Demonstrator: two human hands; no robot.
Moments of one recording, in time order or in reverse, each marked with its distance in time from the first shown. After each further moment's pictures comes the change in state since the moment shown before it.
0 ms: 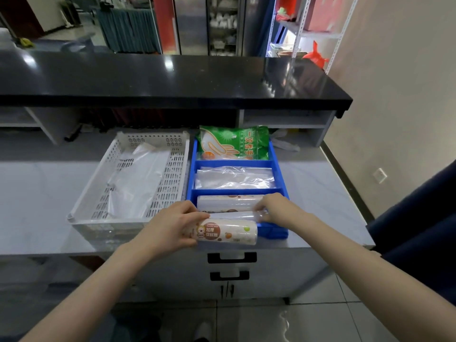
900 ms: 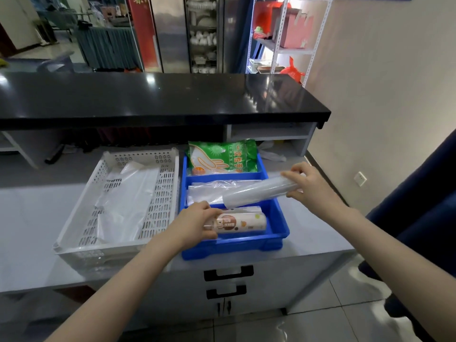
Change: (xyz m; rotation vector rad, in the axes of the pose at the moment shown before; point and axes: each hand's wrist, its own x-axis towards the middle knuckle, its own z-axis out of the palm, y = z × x) left_hand 0.073 0.007 0.012 -0.078 -0.104 -0.056; right_hand -0.051 0.035 -0.067 -0.080 0.607 -0.024
